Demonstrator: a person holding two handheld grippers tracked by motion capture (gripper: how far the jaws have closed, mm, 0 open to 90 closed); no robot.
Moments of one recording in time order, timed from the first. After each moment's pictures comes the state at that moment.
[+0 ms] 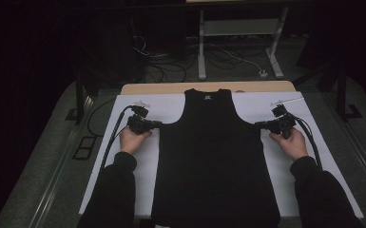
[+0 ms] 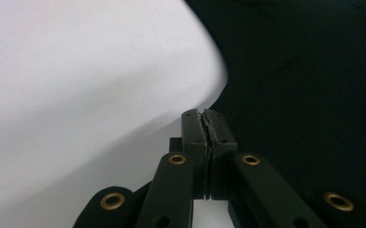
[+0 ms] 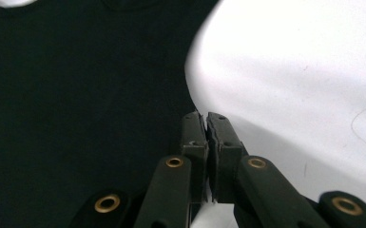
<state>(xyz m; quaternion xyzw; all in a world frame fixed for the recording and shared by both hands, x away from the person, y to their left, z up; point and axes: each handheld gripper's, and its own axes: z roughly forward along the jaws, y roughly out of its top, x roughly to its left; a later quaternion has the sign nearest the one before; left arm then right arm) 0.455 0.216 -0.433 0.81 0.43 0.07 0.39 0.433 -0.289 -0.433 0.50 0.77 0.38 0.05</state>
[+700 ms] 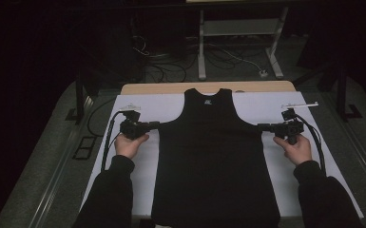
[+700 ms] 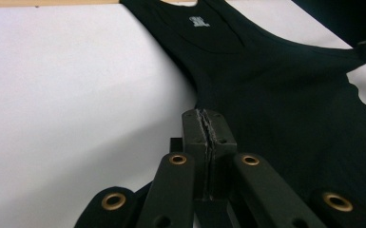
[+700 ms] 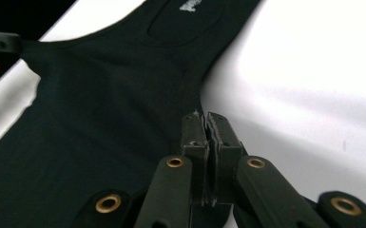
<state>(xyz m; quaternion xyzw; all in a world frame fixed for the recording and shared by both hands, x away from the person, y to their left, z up) 0.411 0.227 -0.408 0.76 0.44 0.06 0.47 0.398 -0.297 -0.419 0.51 0.73 0.46 0.02</state>
